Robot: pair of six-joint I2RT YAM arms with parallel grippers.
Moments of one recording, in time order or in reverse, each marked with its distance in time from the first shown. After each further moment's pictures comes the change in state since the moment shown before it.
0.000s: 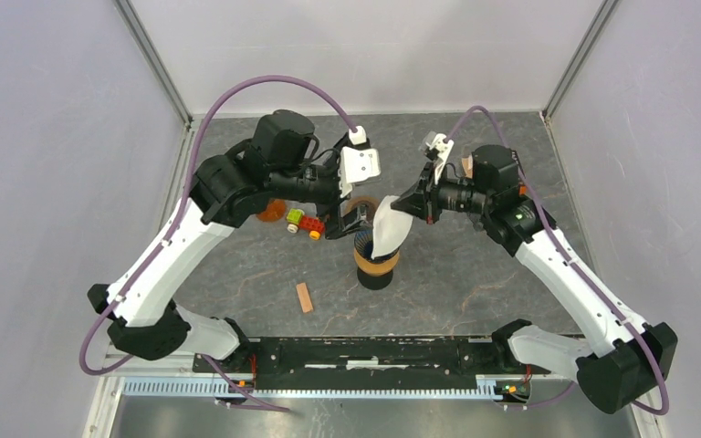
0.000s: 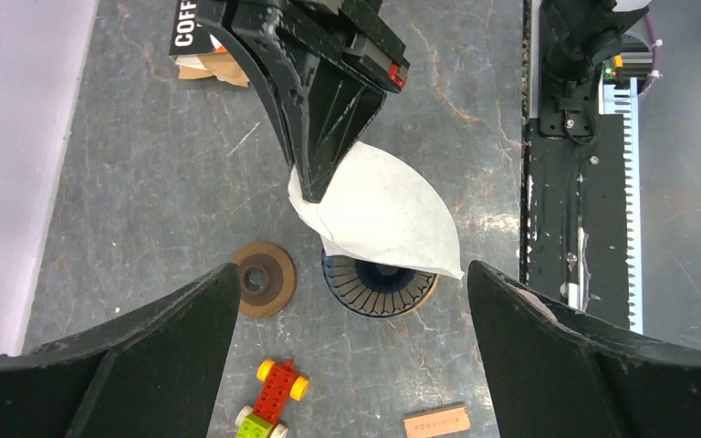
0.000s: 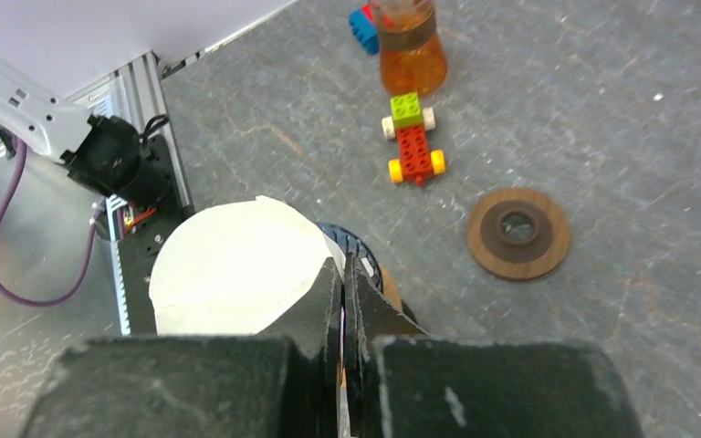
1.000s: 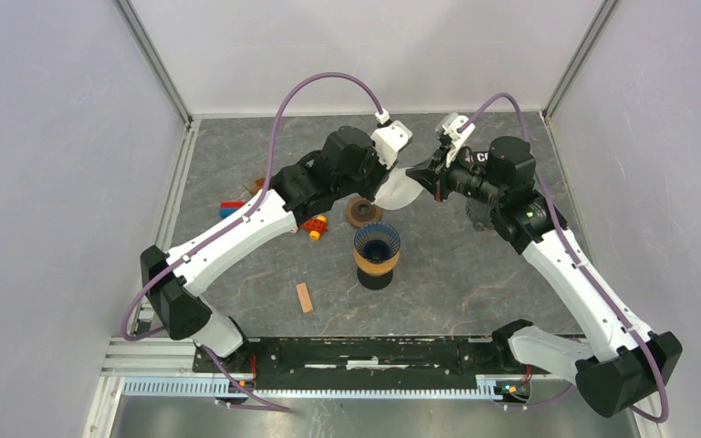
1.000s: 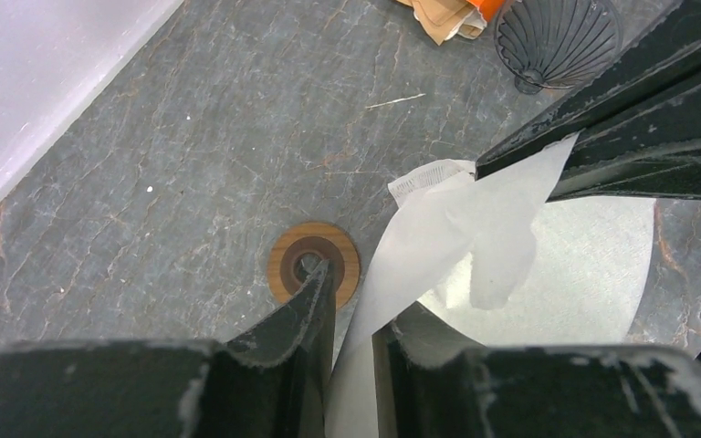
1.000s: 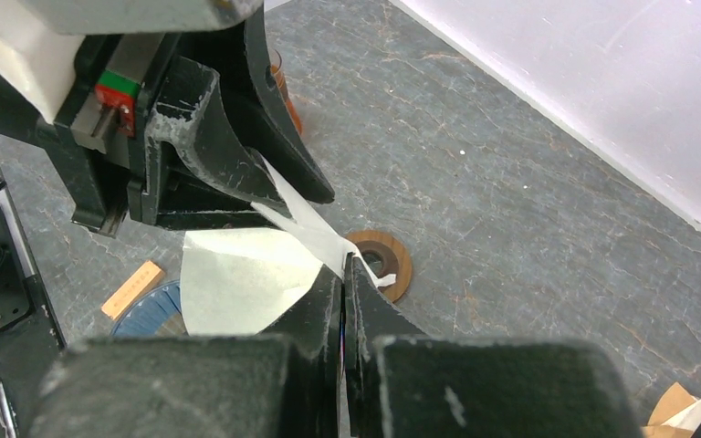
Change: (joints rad) left arm -0.025 0.160 -0.290 0.504 -0.546 -0.378; right arm -0.037 -0.017 0.040 0.067 0.220 -0.112
